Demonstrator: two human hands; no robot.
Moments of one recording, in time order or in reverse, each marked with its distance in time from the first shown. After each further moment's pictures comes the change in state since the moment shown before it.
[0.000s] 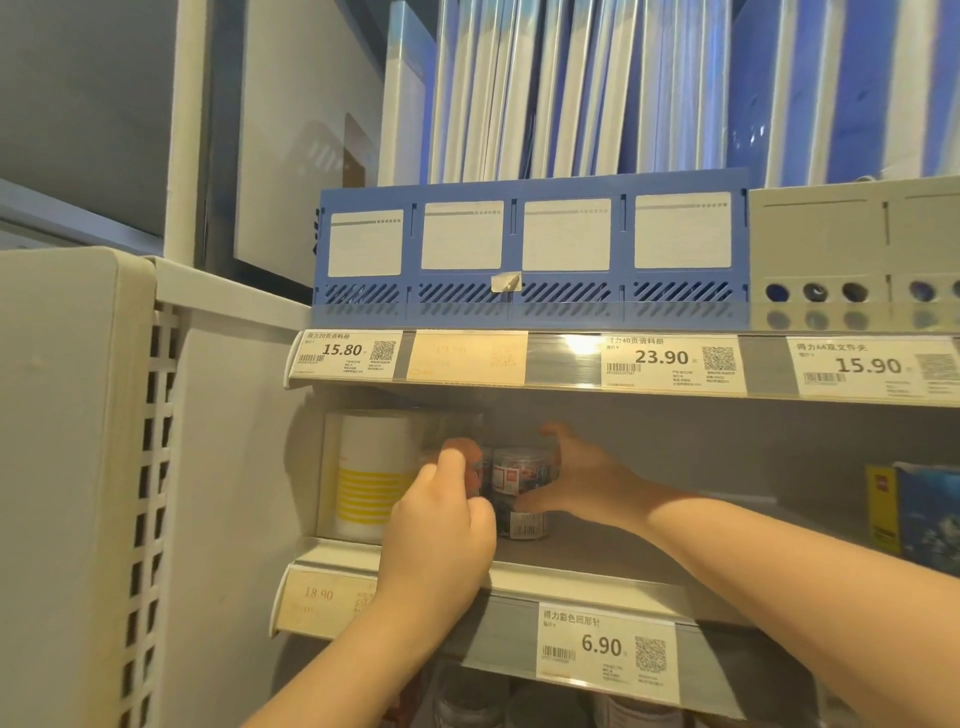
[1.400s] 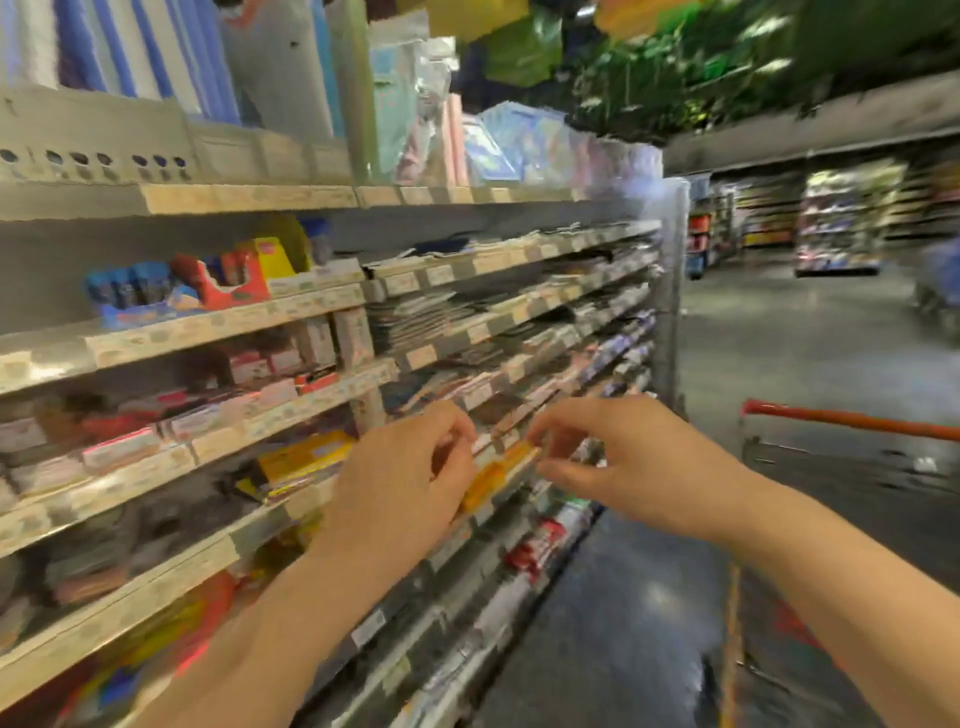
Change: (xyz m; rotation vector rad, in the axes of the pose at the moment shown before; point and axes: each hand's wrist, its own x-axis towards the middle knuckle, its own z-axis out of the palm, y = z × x) left_hand -0.423 0.401 -0.134 -0.750 -0.733 0.733; right_hand -0.779 -0.109 -0.177 -0.546 0.377 0.649
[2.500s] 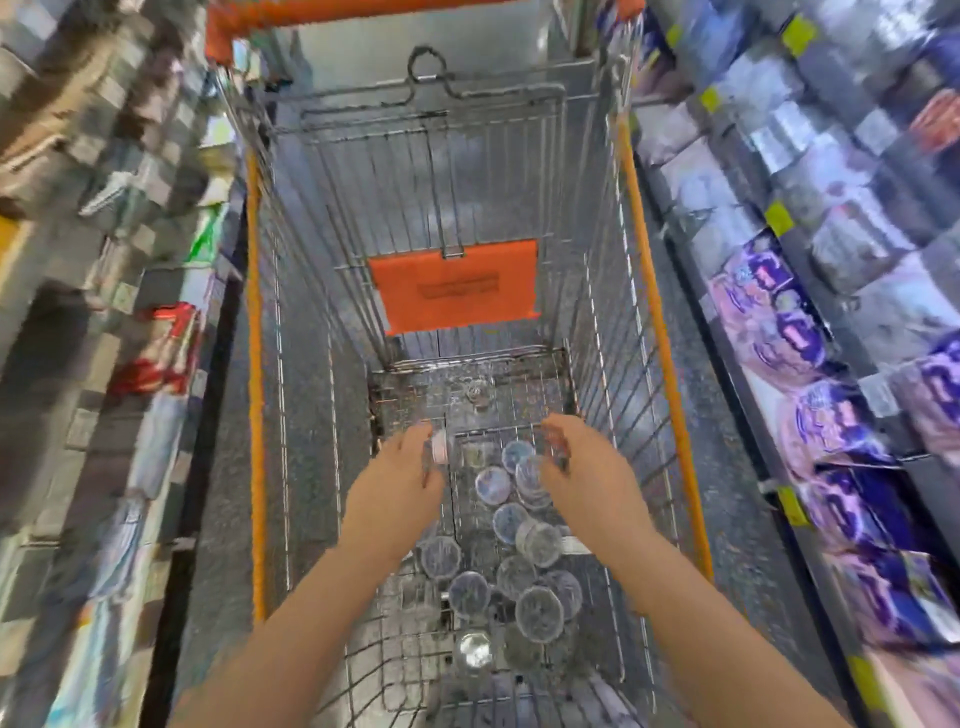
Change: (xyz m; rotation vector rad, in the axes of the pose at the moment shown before) left_hand -0.107 0.167 0.548 -0.121 -1.131 -0.040; right_hand -0.357 0.374 0.131 0.200 0.138 1.452
